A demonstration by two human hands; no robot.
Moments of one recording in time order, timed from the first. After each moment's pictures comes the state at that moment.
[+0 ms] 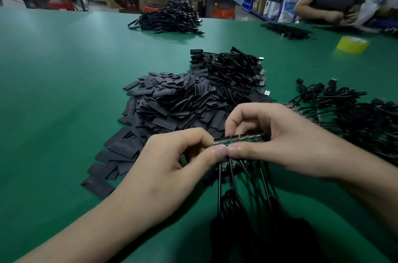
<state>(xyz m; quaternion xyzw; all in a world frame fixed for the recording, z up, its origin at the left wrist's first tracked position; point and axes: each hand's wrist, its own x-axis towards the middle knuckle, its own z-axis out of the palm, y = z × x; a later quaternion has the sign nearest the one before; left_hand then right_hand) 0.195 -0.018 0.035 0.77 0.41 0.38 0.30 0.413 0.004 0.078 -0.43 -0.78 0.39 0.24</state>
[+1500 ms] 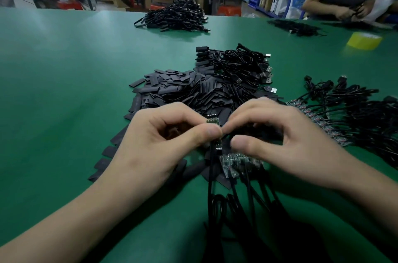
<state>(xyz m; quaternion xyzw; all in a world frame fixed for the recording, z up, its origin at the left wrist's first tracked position) 0.187 -0.010 0.050 0.70 0.34 0.50 0.38 0.410 -0.007 0.066 -0.43 -0.82 0.23 0.30</state>
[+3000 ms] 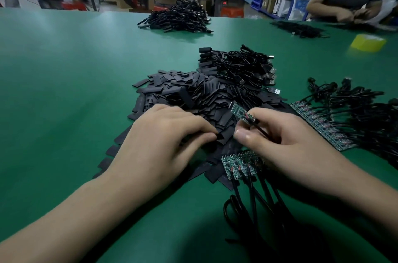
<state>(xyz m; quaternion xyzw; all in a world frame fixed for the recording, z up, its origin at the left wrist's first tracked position) 0.177 0.007 0.038 0.85 0.39 0.35 -0.01 0.408 -0.007 0.056 -0.49 -0.76 0.28 0.31</state>
